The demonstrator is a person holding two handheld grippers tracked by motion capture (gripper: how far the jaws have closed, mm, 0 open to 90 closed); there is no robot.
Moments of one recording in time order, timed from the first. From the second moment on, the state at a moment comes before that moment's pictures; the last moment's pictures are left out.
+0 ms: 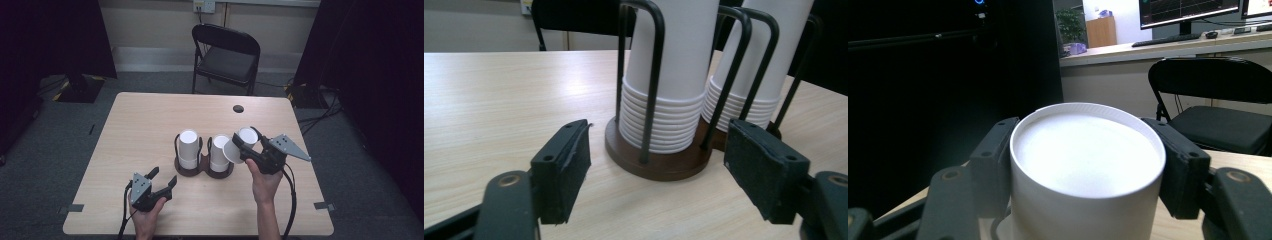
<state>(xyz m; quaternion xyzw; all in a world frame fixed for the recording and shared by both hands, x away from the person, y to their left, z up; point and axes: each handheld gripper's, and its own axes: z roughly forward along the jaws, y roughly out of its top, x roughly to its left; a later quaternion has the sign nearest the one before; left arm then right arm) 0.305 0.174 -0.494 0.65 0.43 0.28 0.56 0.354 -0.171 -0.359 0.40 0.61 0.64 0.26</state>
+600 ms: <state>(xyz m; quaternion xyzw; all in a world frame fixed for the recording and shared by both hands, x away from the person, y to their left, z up) 0.308 0.151 -0.478 0.66 0.40 0.24 0.60 0.331 -0.165 -0.380 0.41 0.59 0.66 0.20</state>
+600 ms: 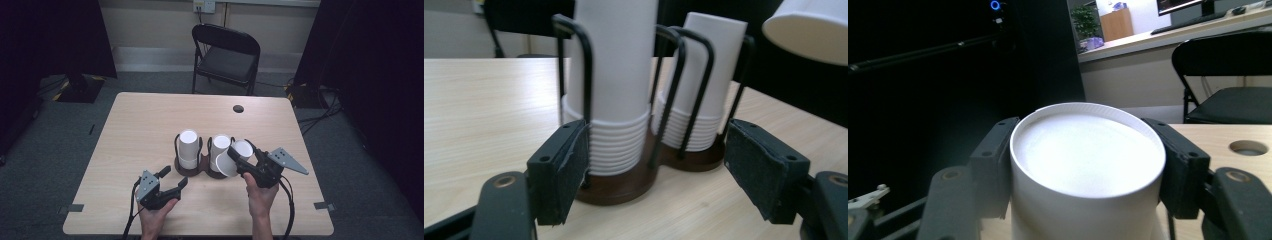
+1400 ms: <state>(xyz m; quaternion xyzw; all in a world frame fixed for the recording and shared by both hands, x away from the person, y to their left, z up) 0.309 0.117 -0.463 0.64 0.31 0.22 0.66 0.319 -0.160 -0.401 0.43 0.54 0.72 0.09</state>
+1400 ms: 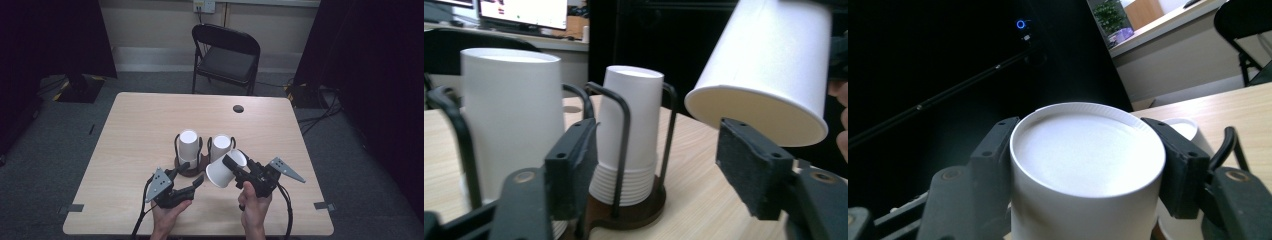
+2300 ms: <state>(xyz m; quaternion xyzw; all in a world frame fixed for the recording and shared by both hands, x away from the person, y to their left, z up) 0.305 0.088 -0.457 0.62 0.26 0.25 0.69 0.320 -0.140 -0.410 0.46 0.53 0.71 -0.05</state>
